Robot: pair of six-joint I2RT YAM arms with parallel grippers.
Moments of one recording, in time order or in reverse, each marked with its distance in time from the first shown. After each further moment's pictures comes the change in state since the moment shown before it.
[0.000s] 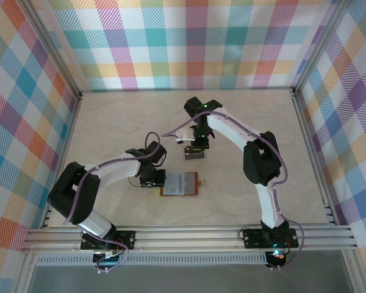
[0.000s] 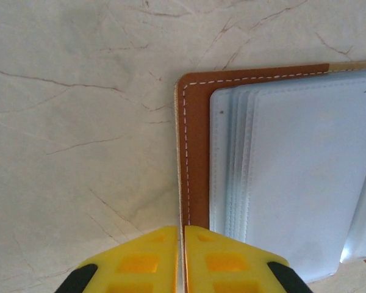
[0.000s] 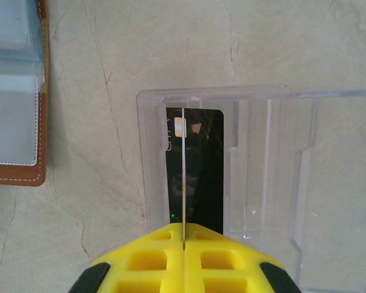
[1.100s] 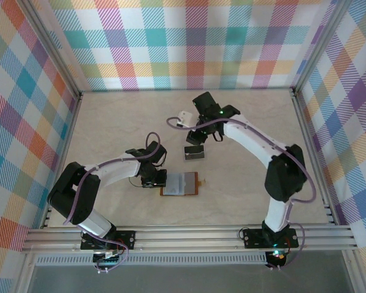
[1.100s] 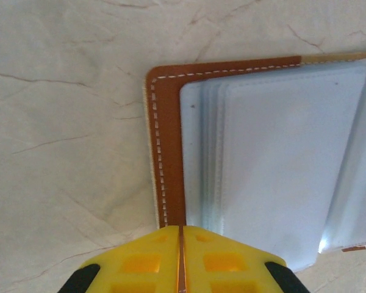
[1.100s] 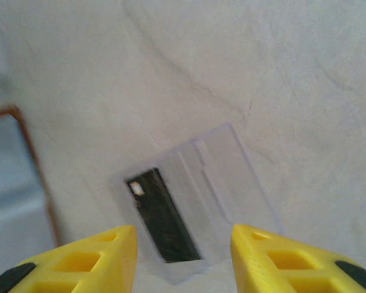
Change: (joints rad) left arm -0.001 0.000 -0.009 0.024 0.056 0.000; right arm 0.013 -0.344 -0.296 0.391 -0.061 0.496
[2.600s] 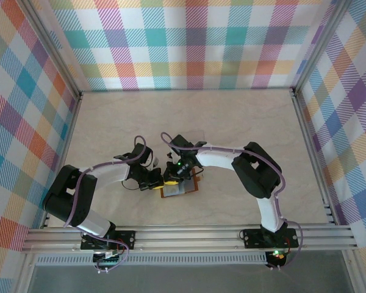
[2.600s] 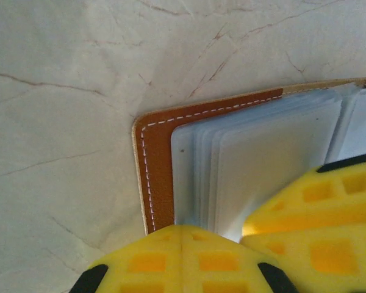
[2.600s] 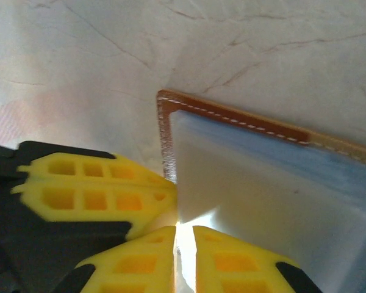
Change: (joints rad) left arm 0.166 -0.041 -0.165 0.236 0.263 -0.041; right arm 0.233 0.230 -0.283 0.317 -0.388 1.359
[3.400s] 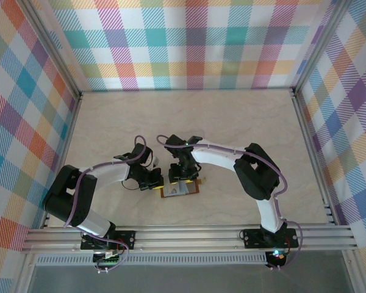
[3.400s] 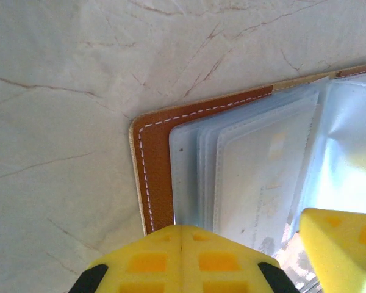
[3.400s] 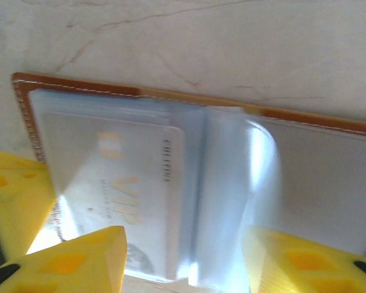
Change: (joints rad) left arm 0.001 0.000 0.000 0.000 0.002 0.016; right arm 0.030 -0.005 0.158 -0.418 0.364 -0.120
